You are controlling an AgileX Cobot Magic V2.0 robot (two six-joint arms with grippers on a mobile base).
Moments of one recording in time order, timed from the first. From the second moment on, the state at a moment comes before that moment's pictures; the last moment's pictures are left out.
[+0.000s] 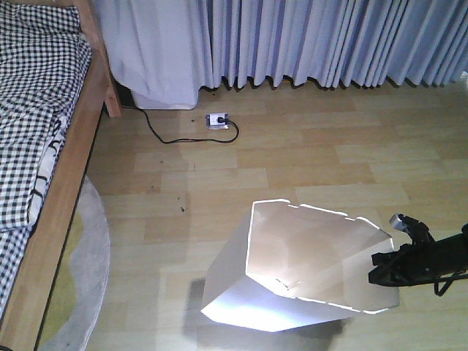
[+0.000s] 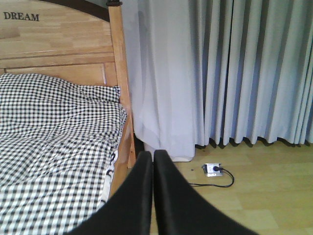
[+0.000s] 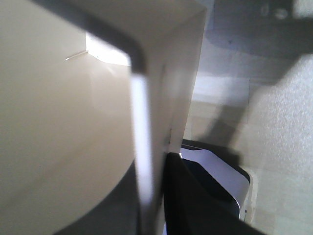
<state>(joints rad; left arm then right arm) 0.09 -0.02 0.03 0.04 0.12 -0.05 -0.45 2.56 -1.00 1.20 0.60 -1.55</state>
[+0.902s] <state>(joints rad) 0.09 -0.02 0.03 0.04 0.12 -0.05 -0.45 2.56 -1.00 1.20 0.60 -1.55</state>
